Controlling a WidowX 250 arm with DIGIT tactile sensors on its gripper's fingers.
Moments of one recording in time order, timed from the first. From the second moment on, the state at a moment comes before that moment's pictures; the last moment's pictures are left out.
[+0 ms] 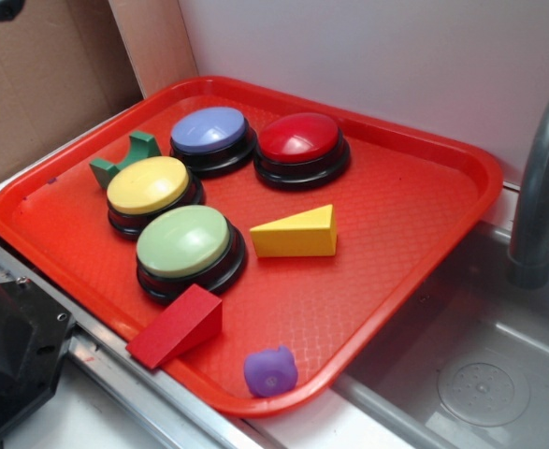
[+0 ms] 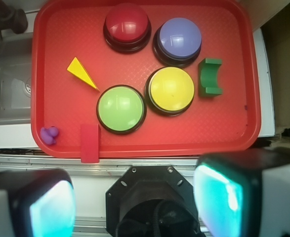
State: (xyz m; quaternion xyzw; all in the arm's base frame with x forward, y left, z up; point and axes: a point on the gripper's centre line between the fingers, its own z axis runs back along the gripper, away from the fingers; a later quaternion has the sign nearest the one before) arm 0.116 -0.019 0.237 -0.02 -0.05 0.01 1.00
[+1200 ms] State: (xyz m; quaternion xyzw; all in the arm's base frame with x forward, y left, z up) arm 0.172 -0.062 0.155 0.03 -0.08 -0.15 0.99
